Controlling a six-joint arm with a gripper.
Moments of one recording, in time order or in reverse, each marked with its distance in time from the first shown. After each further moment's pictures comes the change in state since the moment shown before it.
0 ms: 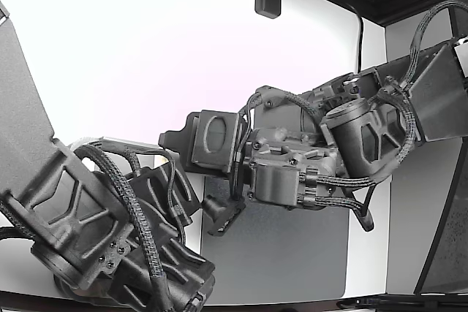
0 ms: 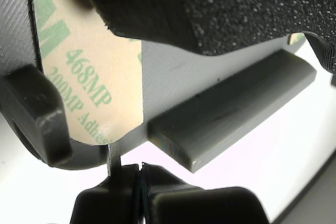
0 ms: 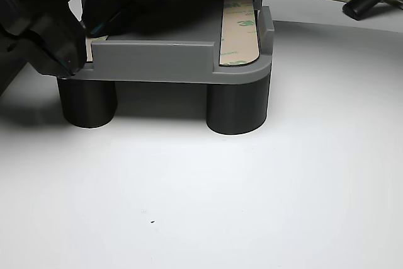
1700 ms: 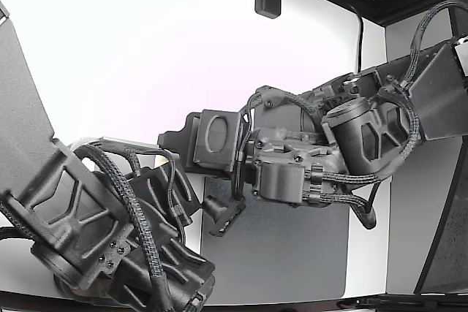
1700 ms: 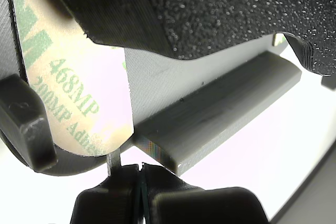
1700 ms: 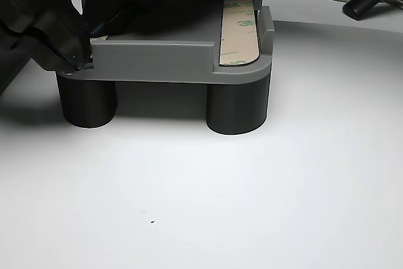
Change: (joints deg) arm 0.1 1.3 1.8 -2.8 0.0 -0.2
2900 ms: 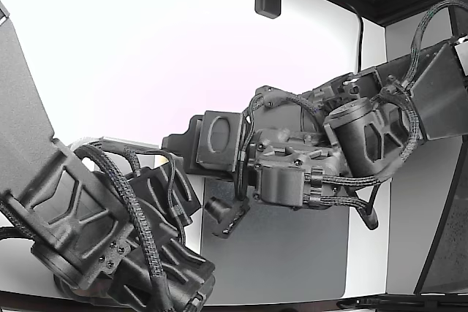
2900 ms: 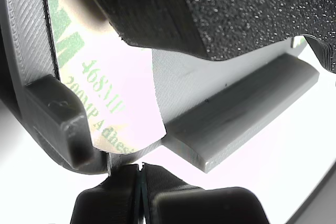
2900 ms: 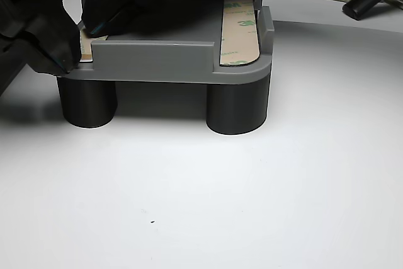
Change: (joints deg) arm 0.7 0.8 0.0 3.4 -1.1 3.3
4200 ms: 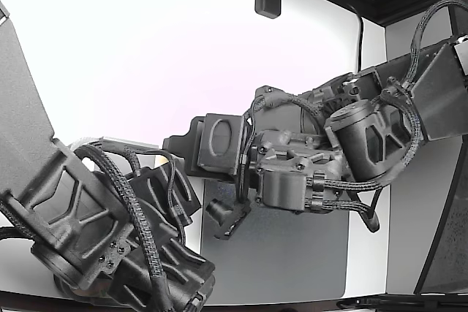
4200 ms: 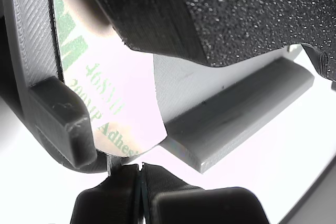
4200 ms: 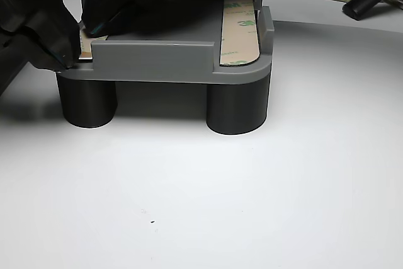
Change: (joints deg) arm 1.0 0.0 -0.4 0.4 1.1 -0.6
